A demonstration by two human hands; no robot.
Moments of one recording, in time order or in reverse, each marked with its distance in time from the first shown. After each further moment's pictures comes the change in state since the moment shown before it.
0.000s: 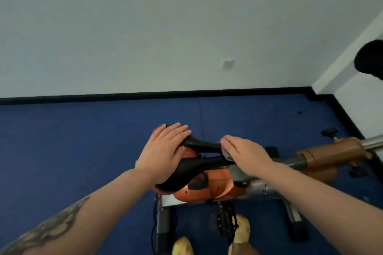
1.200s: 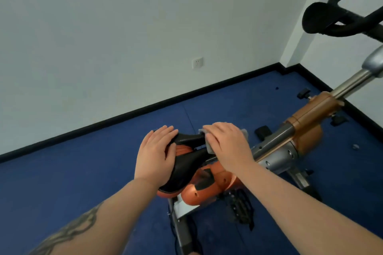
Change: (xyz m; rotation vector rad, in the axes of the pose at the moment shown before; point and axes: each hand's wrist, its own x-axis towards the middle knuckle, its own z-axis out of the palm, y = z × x) left_hand 0.004 -0.004 0.002 -0.111 0.121 -0.028; right_hand -0.018 -0.039 0.048 -0.071 0.484 0.106
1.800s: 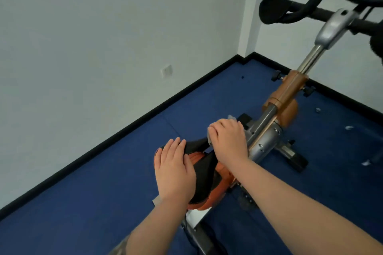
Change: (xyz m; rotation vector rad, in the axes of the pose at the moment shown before) left_hand -0.001 -0.001 0.001 -0.001 -0.082 0.004; right_hand 0.010 -0.051 0.018 -0.074 0.164 0.502
